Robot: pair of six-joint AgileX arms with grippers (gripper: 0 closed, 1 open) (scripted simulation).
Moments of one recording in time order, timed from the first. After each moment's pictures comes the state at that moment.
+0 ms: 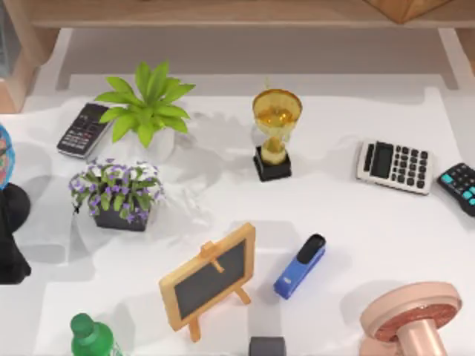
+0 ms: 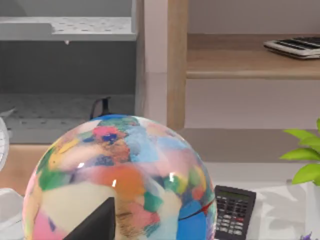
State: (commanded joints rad) left arm 0.00 0.00 0.00 0.00 0.00 0.00; right arm -0.70 2.06 0.48 1.58 -0.67 -1.55
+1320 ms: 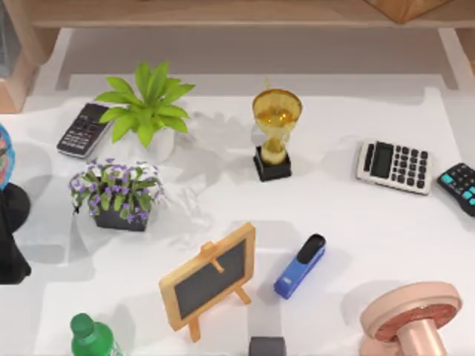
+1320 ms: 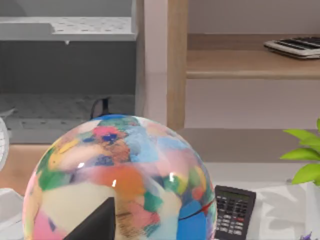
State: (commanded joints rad) left arm 0.00 0.00 0.00 0.00 0.00 0.00; right arm -0.75 2.05 0.42 1.62 -0.72 -1.55
